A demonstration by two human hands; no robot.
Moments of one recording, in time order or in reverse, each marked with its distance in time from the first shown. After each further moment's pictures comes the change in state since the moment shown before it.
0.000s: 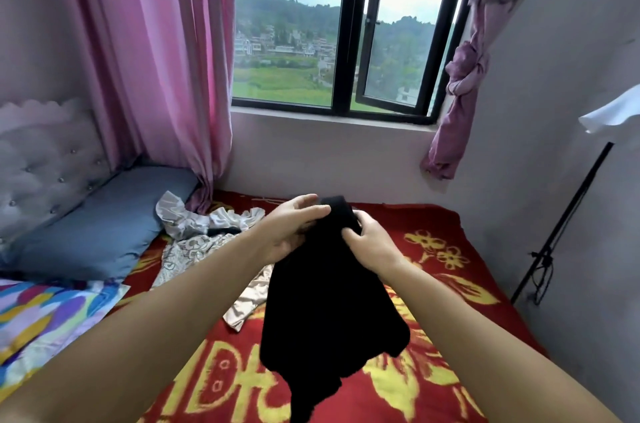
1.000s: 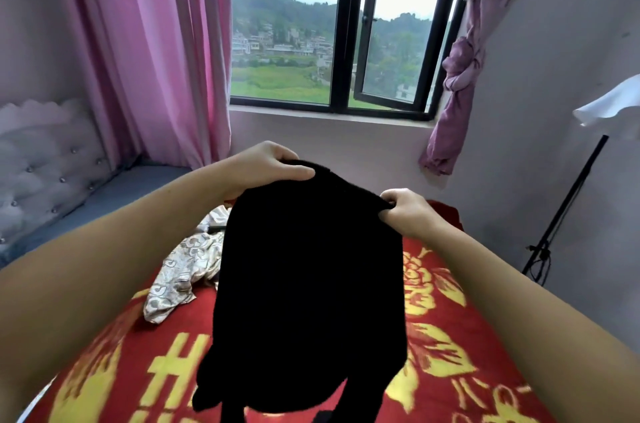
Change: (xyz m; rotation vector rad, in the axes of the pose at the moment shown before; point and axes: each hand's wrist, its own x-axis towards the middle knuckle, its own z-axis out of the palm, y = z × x) left_hand -0.022 0.095 -0.021 0.805 -0.086 0.177; right_hand 0.008 -0.005 -0.074 -0.295 -0.017 -0.011
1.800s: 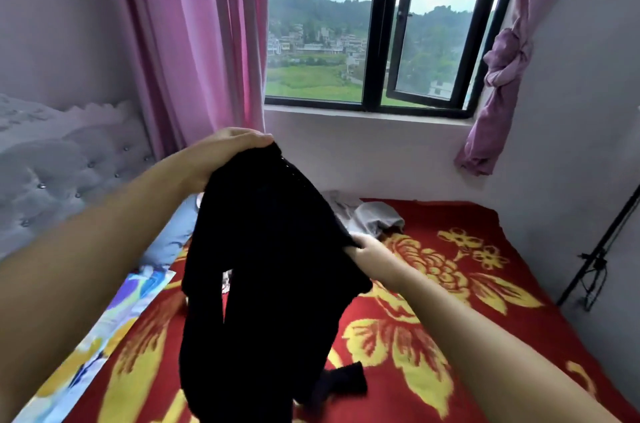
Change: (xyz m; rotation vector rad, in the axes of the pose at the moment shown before) left_hand -0.054 -0.042 -0.076 -0.326 0.155 0.006; right_hand -0.014 -0.021 0.125 0.347 -0.326 -0.041
